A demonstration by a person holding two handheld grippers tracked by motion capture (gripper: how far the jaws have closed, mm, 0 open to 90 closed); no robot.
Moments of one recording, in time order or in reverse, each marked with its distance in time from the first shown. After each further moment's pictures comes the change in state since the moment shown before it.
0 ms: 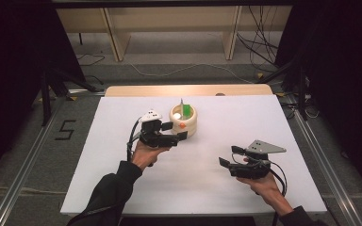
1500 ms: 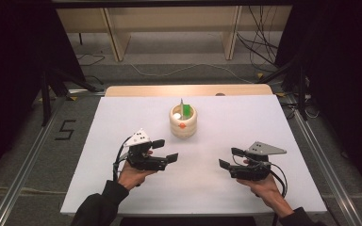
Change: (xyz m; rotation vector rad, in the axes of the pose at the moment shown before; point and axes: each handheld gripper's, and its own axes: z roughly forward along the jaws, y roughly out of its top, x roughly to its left) left arm -0.010 -0.047 -0.043 0.004 -0.050 0.072; right arm 0.002 -0.003 -0.002 0.003 0.014 0.015
